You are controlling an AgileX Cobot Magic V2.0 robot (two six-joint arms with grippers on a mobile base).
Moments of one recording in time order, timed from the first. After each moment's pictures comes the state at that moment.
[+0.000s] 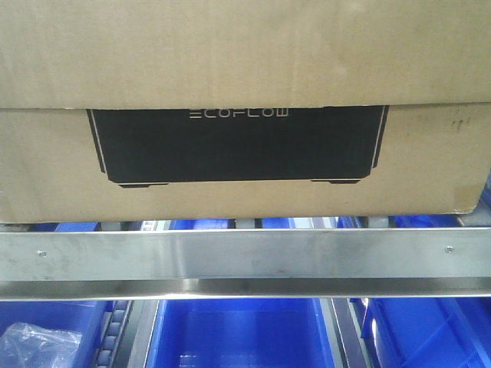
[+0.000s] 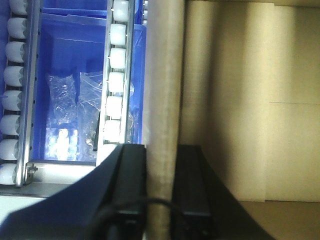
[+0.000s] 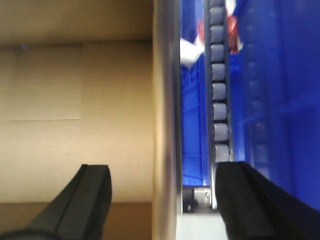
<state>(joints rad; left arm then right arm) -0.28 1.54 -1.66 0.16 1.14 -0.20 0.12 1.42 -1.63 0.00 1.10 0.18</state>
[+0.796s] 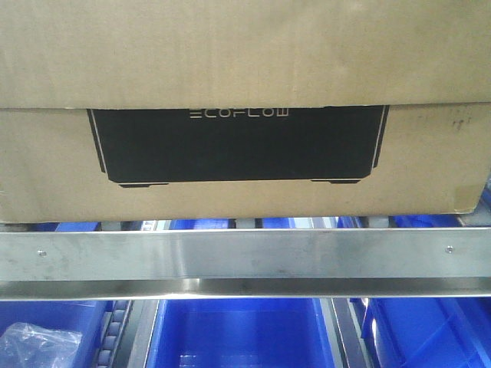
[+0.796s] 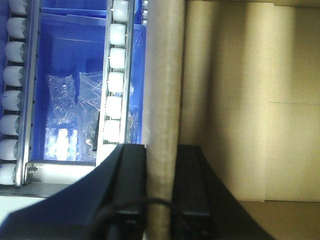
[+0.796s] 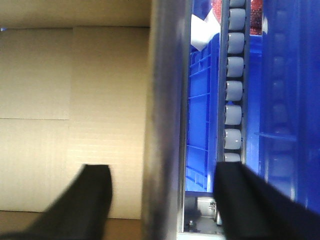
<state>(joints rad) -0.28 1.54 -1.66 0.16 1.14 -0.20 0.07 1.59 -1.71 0.09 1.11 0.07</state>
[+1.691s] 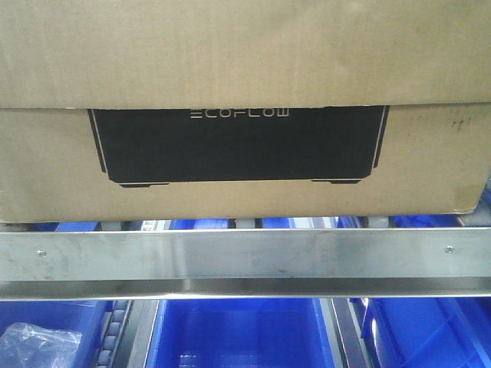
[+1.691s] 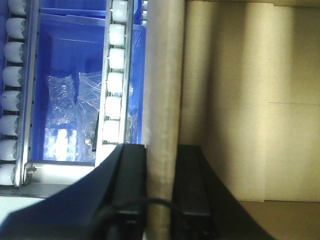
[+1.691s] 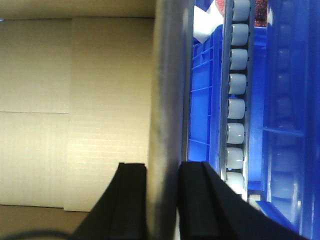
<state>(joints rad) -0.28 1.54 -1.66 0.15 1.14 -0.20 0.07 1.61 -1.71 0.09 1.13 0.07</state>
